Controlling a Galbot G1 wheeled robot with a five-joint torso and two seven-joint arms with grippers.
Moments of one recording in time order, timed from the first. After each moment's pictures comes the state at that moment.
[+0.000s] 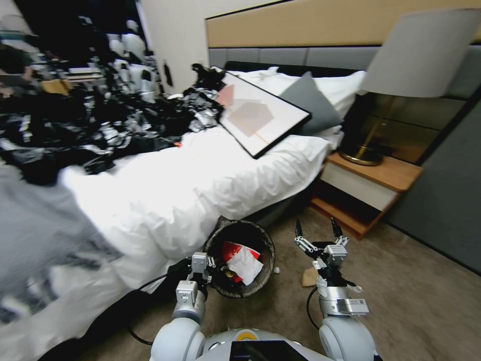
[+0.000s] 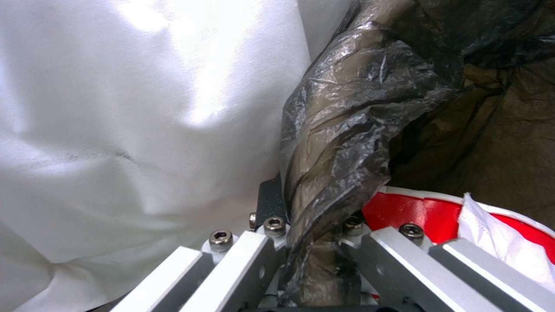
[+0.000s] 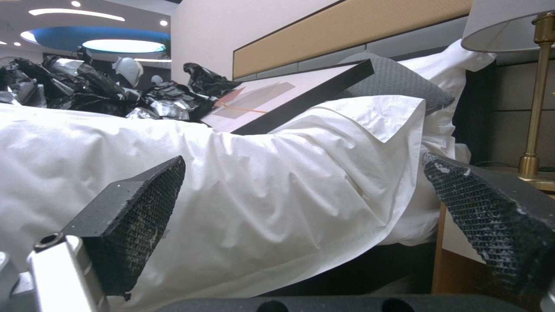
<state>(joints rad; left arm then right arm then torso) 1.75 -1.48 -0.25 -2.33 0.05 0.35 -0.19 -1.76 1.40 0.46 2.30 -0.01 0.30 0.18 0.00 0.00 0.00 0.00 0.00</state>
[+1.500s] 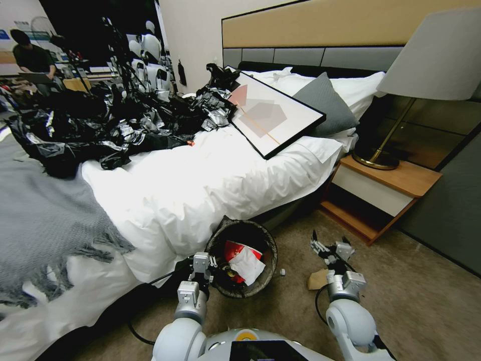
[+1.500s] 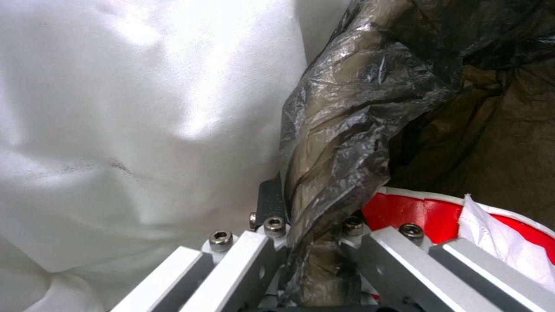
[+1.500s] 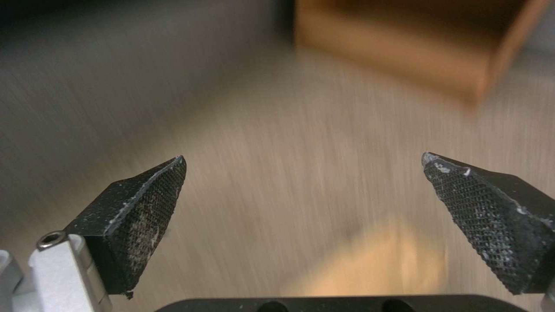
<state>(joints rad) 1.75 -1.48 -0.24 -2.34 0.06 0.34 -0.20 -1.59 1.36 0.58 1.85 0.33 -0.13 0.36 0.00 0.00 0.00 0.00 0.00</state>
